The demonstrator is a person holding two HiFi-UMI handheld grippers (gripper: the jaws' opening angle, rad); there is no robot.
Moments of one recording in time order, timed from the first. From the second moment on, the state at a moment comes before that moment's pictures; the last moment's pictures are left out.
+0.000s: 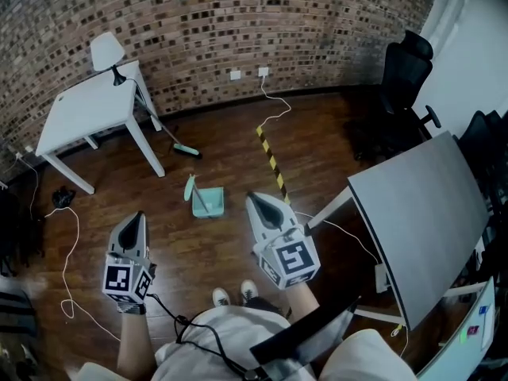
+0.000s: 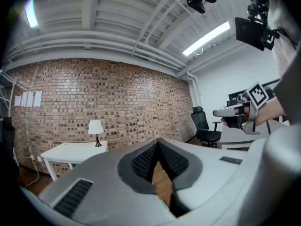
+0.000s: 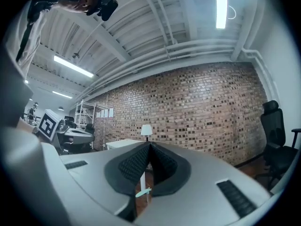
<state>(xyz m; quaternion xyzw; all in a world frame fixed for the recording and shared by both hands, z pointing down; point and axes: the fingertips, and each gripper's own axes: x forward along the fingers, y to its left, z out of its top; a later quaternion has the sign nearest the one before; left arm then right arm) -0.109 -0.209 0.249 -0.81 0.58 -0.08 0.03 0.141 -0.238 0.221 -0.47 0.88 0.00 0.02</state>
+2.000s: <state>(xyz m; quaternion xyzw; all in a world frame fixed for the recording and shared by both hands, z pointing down) 0.053 0.149 0.227 -0.82 0.57 -0.06 0.05 0.241 0.119 0.192 -0.42 0.91 -0.01 0.05</state>
